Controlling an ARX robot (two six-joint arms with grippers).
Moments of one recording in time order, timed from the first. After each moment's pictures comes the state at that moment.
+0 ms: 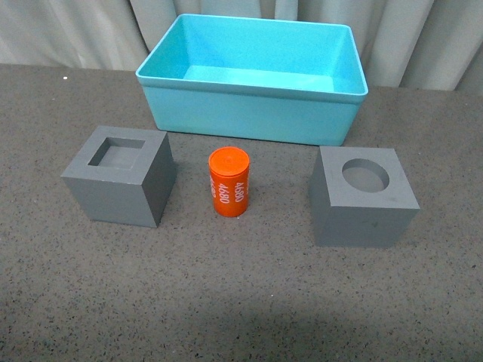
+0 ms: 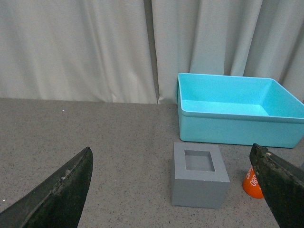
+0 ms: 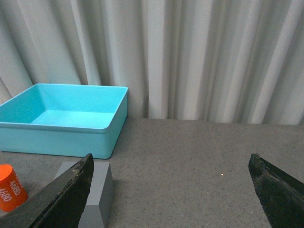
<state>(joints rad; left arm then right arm) 0.00 0.00 0.02 0.00 0.00 0.00 0.00 0.00 0.00 0.00 0.00 -0.01</state>
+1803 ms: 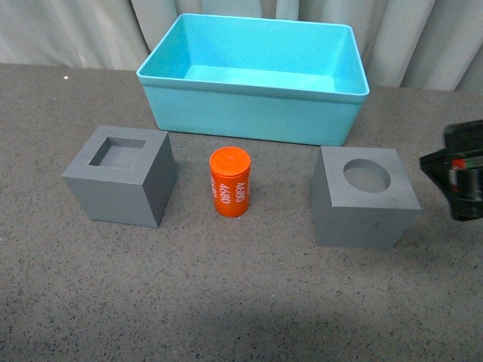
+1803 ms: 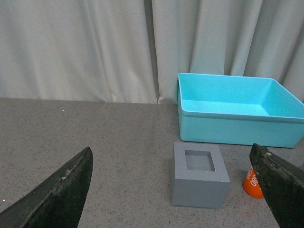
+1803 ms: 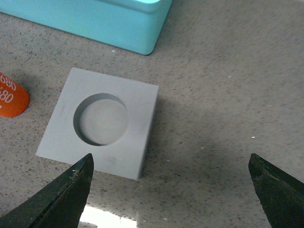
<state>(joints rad) 0.00 0.00 0.02 0.00 0.00 0.00 0.22 1.46 0.54 0.22 0.02 -0.03</state>
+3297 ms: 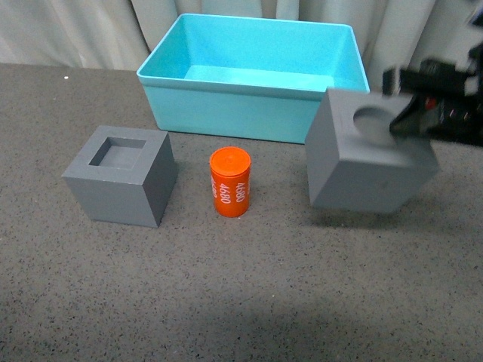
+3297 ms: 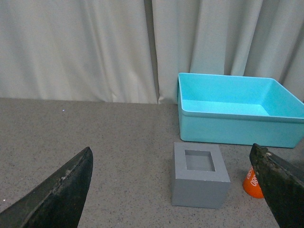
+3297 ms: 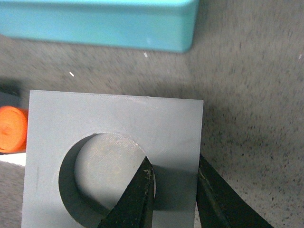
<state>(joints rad) 0.00 0.00 0.02 0.00 0.00 0.00 0.25 1.64 0.86 -0.03 -0.10 0.23</state>
